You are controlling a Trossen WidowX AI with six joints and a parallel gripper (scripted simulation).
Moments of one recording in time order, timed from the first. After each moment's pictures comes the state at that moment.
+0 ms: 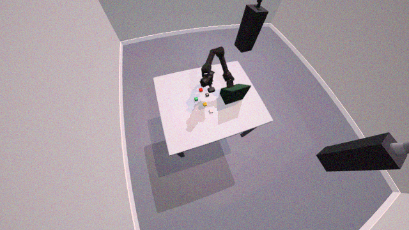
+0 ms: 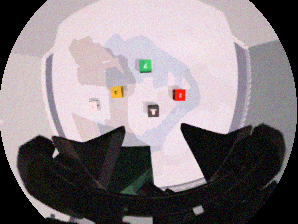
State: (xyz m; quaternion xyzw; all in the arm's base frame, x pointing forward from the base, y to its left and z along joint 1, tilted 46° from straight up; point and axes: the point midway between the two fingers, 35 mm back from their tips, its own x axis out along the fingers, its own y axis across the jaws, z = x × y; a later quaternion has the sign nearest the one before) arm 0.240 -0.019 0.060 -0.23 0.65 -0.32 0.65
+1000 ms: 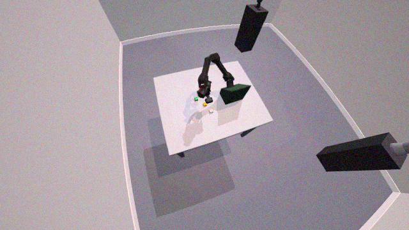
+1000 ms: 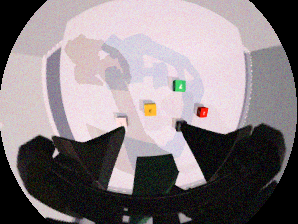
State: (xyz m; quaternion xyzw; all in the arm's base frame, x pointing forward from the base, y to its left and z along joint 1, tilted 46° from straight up) arm 0.309 0.038 -0.006 -0.23 0.65 -0.32 0.65
